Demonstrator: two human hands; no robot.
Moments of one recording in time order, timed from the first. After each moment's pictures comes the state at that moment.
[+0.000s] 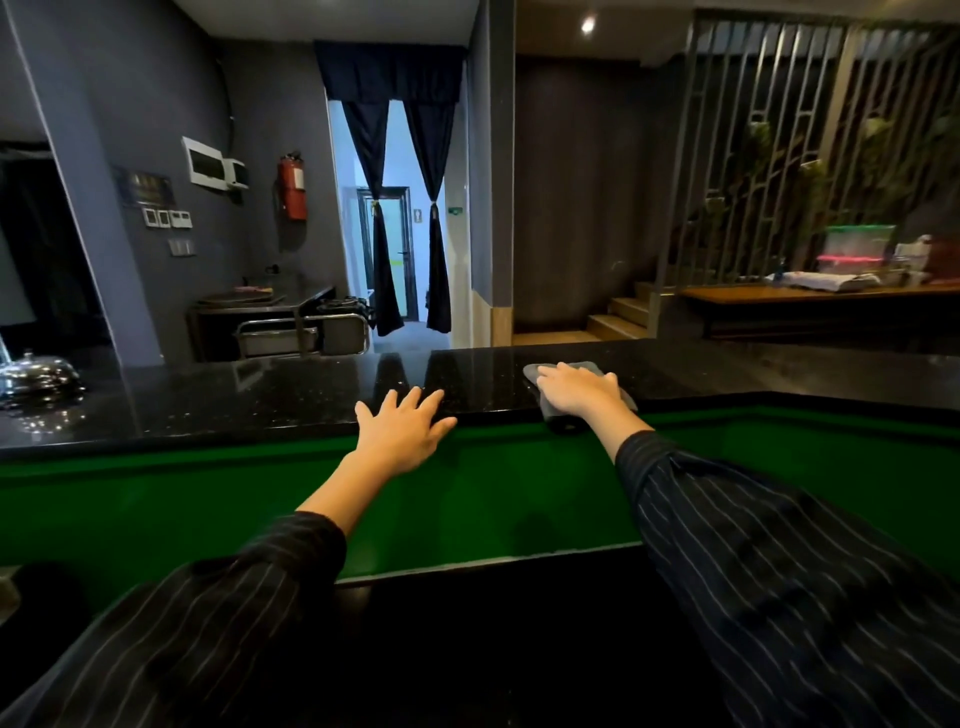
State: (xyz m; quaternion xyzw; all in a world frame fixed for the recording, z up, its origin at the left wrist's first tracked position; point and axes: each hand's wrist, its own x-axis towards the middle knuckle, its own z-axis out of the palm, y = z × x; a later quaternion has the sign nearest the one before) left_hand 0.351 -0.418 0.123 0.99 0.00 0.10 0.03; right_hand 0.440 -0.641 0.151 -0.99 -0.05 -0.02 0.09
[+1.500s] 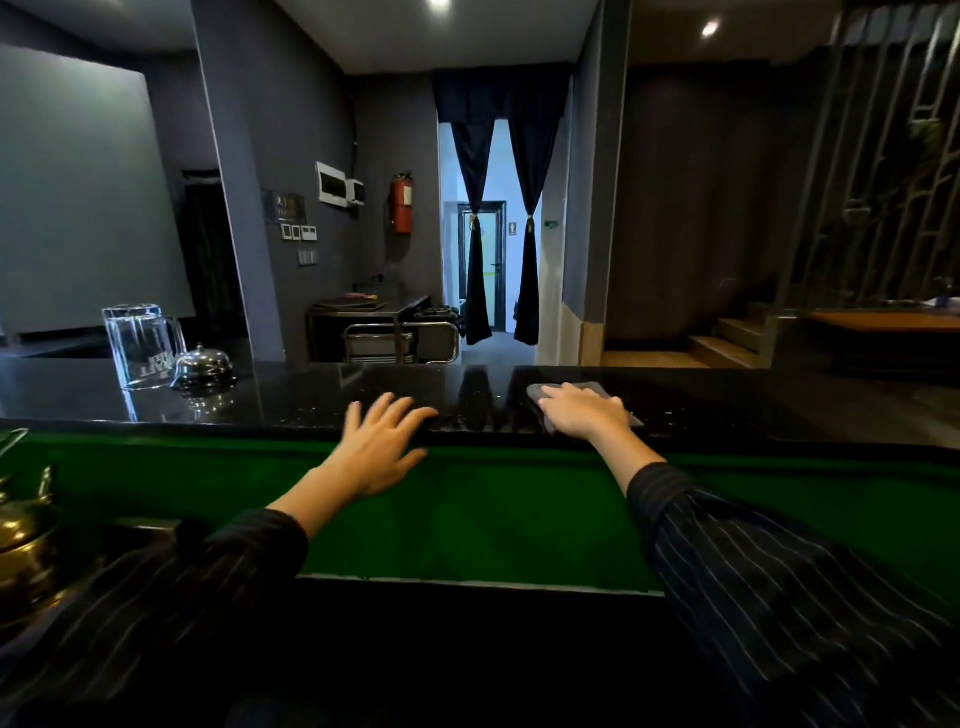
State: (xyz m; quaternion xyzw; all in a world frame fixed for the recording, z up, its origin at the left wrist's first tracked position) left_hand 0.315 -0.287 0.111 0.98 0.01 0.19 -0.03; right_hand 0.438 -0.535 0.155 -0.98 -0.15 0.00 0.10
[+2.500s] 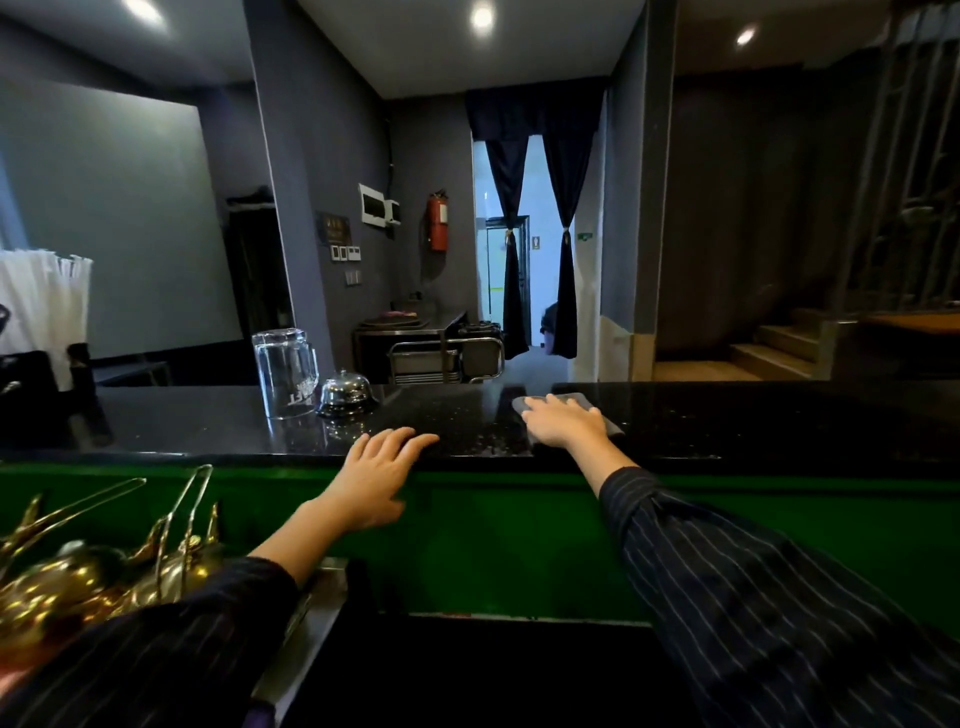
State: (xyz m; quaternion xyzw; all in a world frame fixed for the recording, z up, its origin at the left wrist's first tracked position) left_hand 0.258 -0.050 0.114 0.99 0.00 0.12 -0.09; right_hand 0.401 -0.264 0.157 -0.98 -0.16 0.01 0.10
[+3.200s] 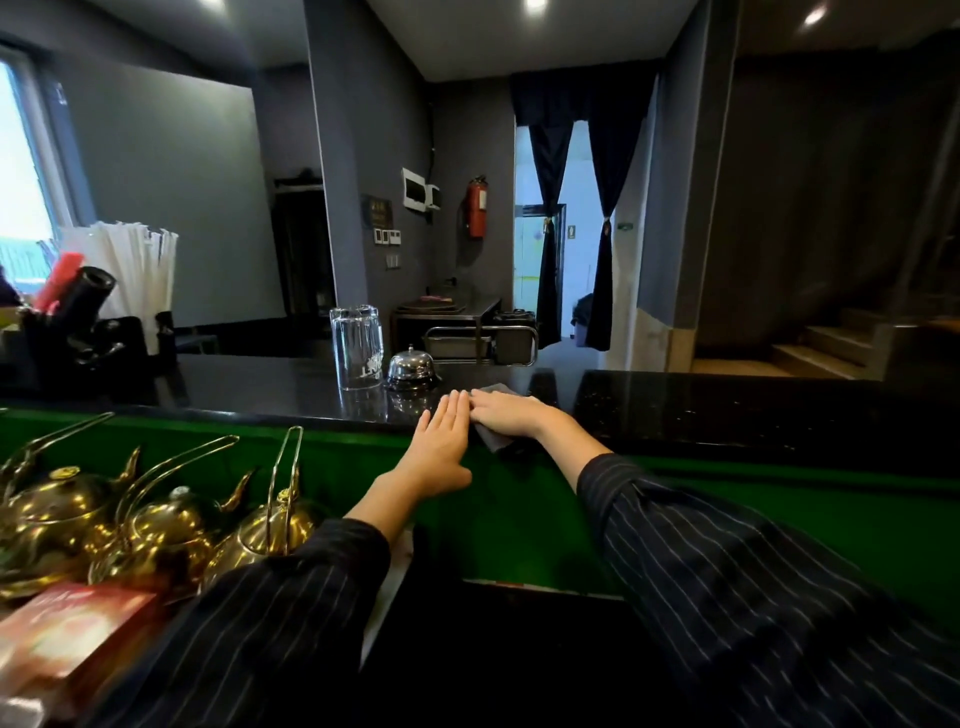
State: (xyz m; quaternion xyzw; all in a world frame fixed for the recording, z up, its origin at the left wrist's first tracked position) left_hand 0.245 -0.037 0.116 0.99 0.04 0.11 0.02; right_hand 0.334 -0.140 0.163 -0.92 -0.38 0.08 0.10
